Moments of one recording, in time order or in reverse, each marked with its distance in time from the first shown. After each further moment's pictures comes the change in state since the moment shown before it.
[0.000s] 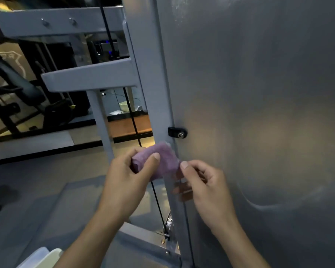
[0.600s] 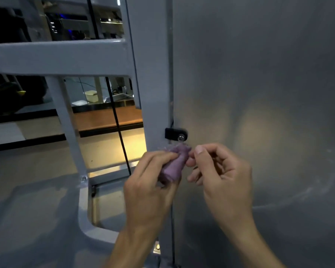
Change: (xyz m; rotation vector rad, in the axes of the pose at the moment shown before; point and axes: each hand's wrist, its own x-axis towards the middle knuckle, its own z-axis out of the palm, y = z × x) left_hand 0.010 -0.022 0.046 0.194 0.191 0.518; right_hand 0.015 -0.024 0.003 -0.267 0.301 -0.325
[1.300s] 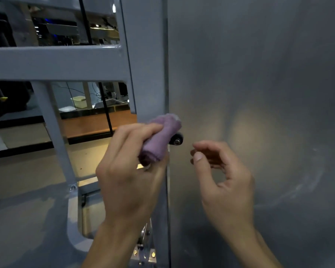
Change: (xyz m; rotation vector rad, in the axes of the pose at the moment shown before) left_hand 0.035 0.008 -0.022 0.040 0.112 0.099; right_hand -0.004 0.001 -0.005 -0.263 0.102 -0.250
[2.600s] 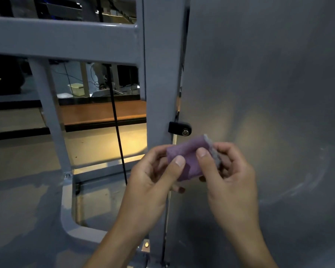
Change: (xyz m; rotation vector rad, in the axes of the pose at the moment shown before) left_hand -0.043 -0.005 0.006 -0.906 -0.436 -0.807; right_hand -0.010 -0.005 0.002 0.188 -0.035 0.286
